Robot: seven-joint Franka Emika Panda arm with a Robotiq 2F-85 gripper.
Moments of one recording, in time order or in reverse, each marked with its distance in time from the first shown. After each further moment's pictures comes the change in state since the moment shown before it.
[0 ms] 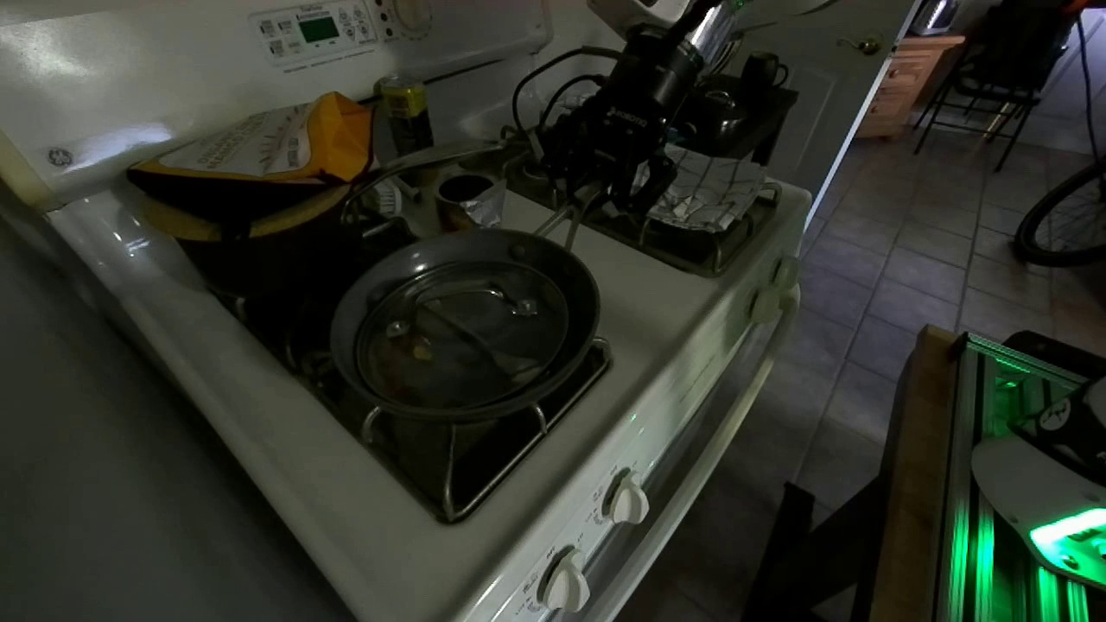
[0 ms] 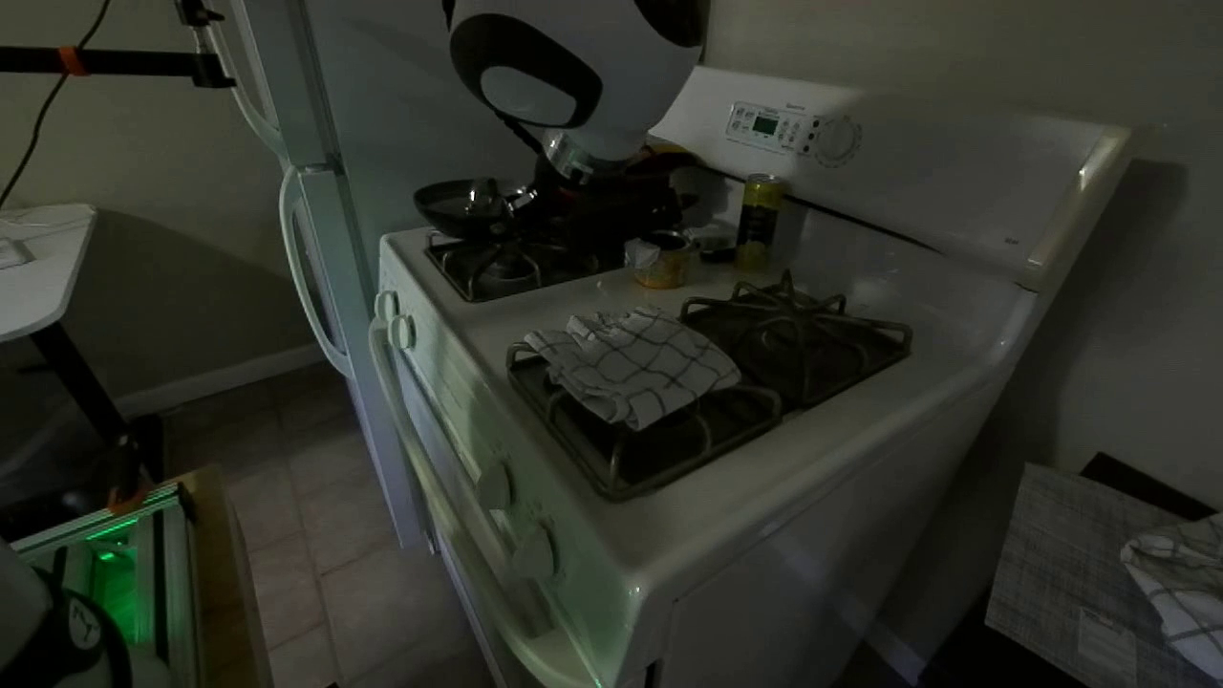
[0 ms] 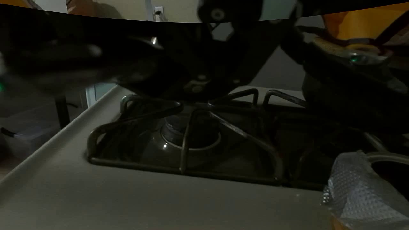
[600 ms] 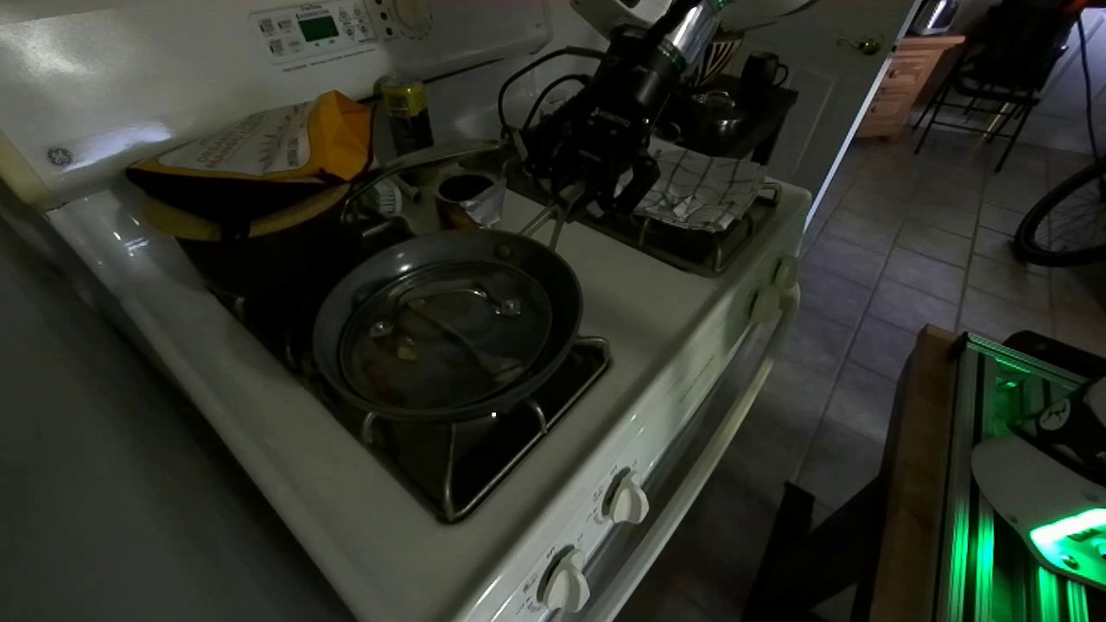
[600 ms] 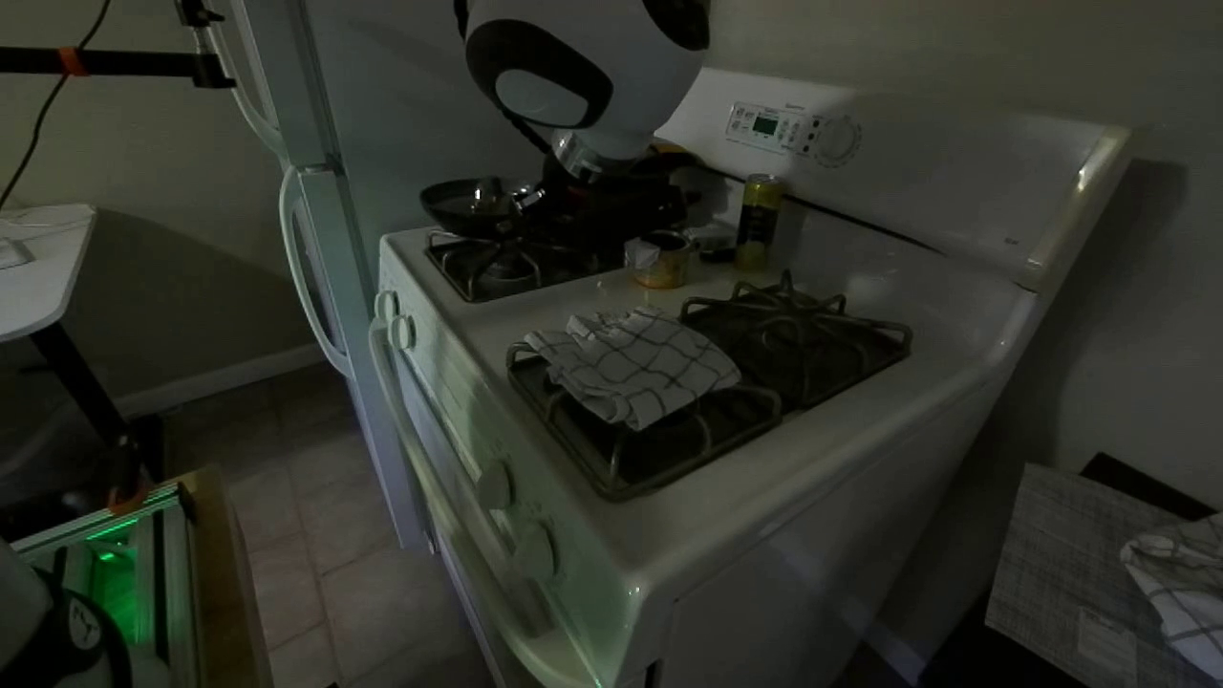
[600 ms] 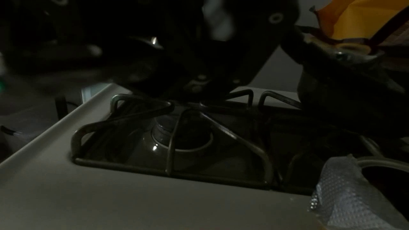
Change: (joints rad) arm -0.003 0.041 0.014 0.047 0.000 0.000 -0.004
